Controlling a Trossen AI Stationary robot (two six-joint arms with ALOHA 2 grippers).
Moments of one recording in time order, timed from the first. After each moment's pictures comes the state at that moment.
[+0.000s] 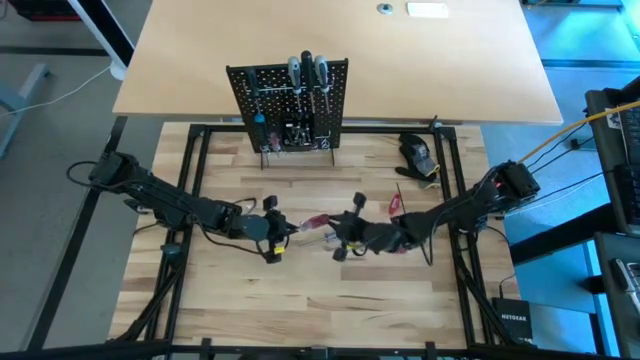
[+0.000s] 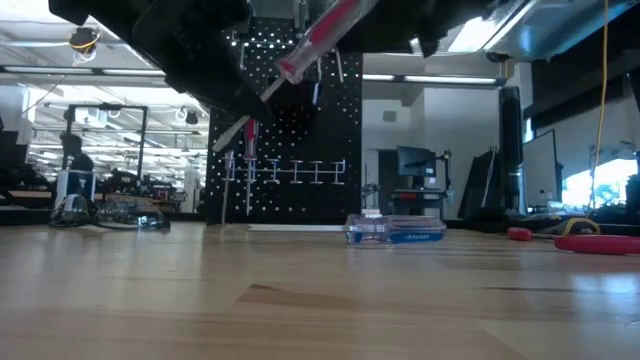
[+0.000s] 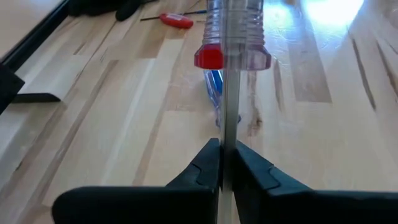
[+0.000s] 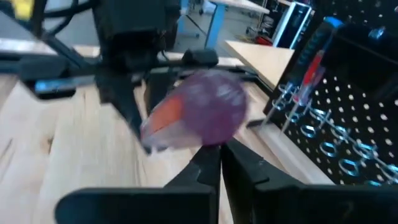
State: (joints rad) left arm -0.30 1.39 0.71 0.05 -0.43 -0.16; right arm 0.35 1.59 0.91 0.37 0.72 0.00
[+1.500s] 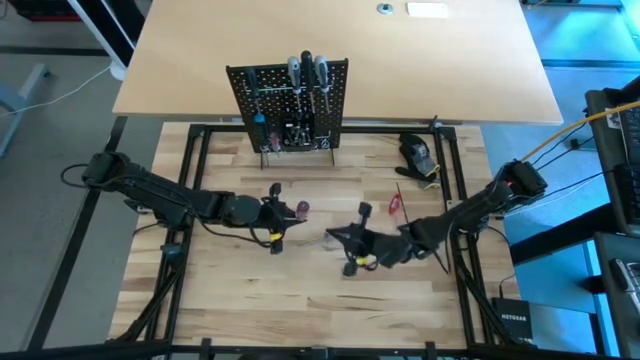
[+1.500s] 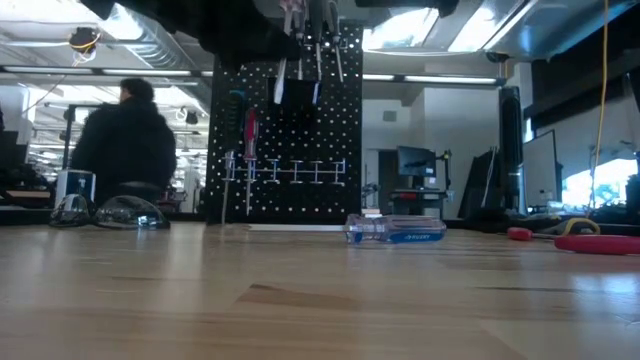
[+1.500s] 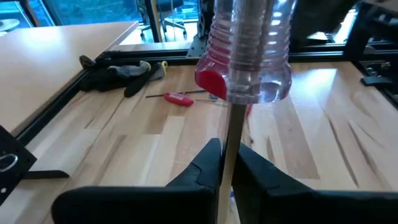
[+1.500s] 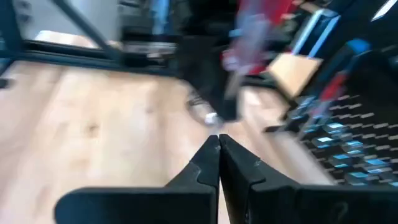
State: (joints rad) left arm -0.21 1.31 0.71 0.27 -0.34 -0.03; right arm 0.47 1.53 0.98 0.17 0.74 0.01
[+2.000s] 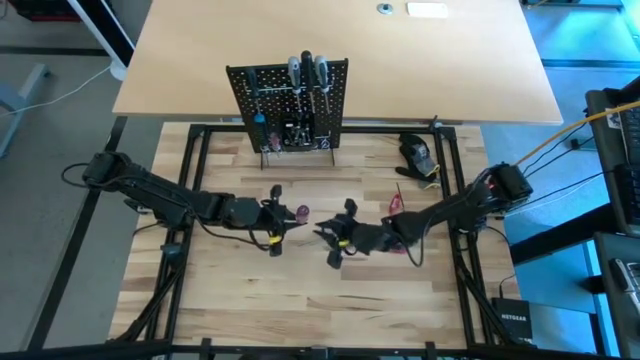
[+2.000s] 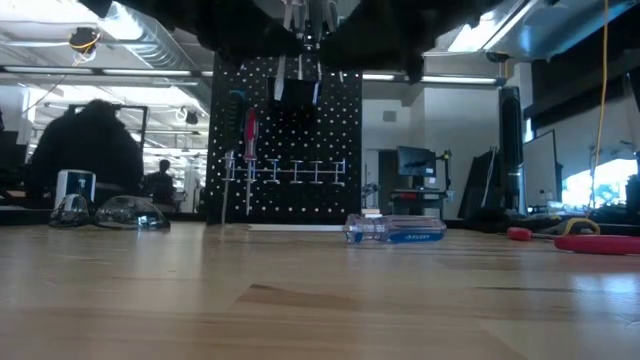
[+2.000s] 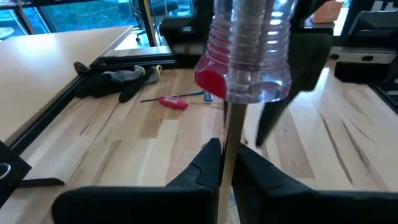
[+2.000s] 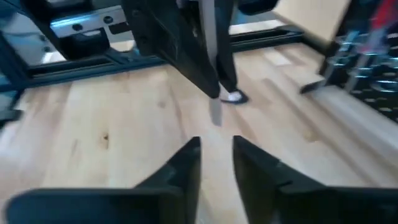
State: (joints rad) left arm -0.23 1.32 0.71 0.28 -0.34 0.00; right arm 0.34 1.65 0.98 0.24 0.54 0.30
